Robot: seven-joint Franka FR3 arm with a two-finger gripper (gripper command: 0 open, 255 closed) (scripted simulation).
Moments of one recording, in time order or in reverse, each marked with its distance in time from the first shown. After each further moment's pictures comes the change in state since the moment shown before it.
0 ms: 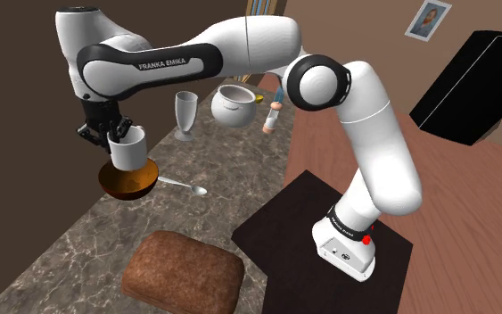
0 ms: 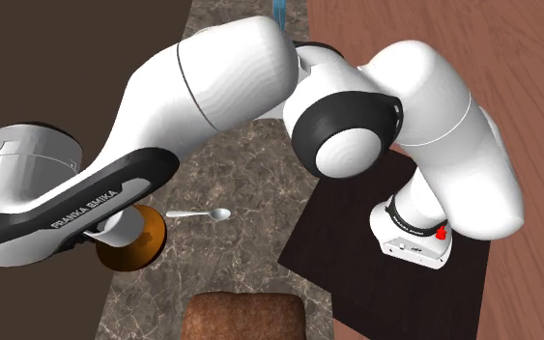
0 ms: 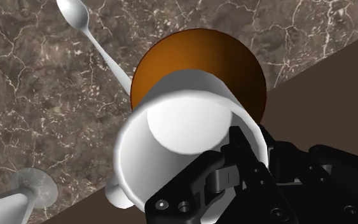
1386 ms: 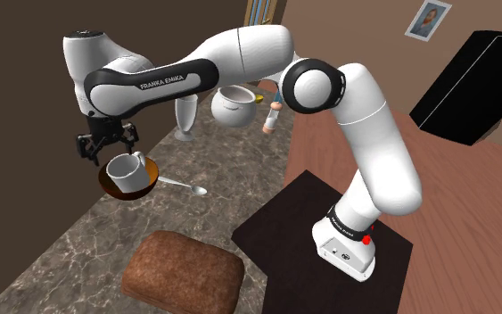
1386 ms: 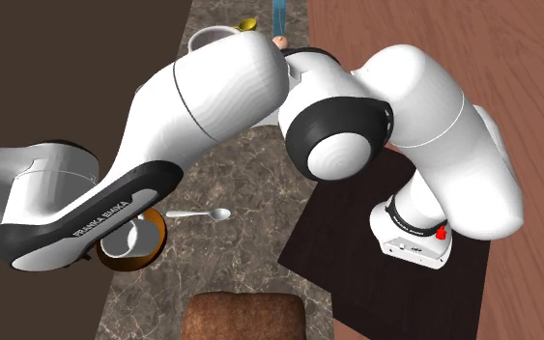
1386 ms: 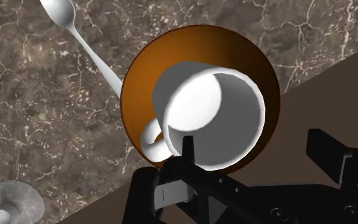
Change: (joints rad) arm -0.004 0.034 -0.009 -0.052 -0.012 0.085 0.008
